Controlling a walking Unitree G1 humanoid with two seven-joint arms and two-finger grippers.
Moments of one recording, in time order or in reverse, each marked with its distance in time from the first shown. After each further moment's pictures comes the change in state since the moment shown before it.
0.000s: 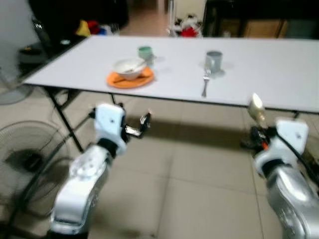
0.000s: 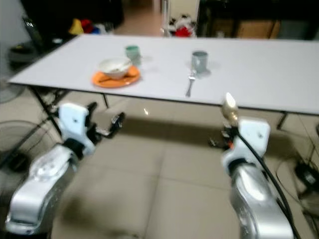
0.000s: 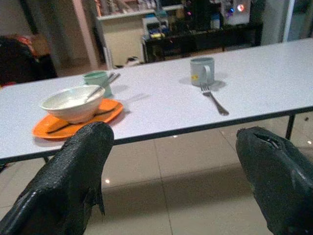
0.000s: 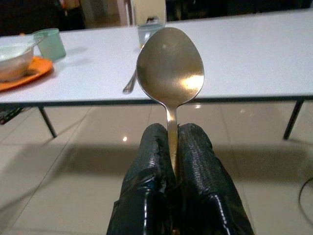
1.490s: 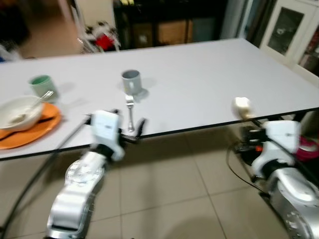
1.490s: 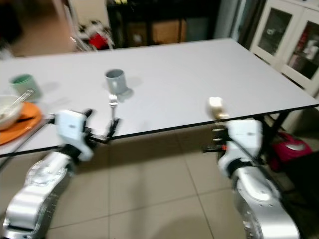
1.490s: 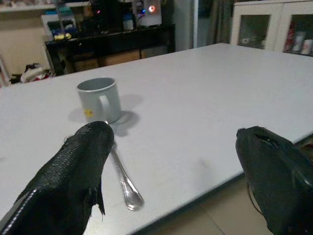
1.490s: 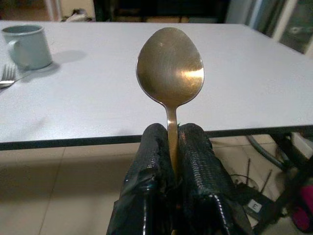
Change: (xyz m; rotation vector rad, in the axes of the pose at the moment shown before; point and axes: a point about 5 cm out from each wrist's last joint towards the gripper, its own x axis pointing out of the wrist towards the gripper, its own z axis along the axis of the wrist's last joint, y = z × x) left arm -0.007 0.003 -0.011 -0.021 0.037 0.029; right arm -0.002 -0.002 0.001 -0.151 0.026 0.139
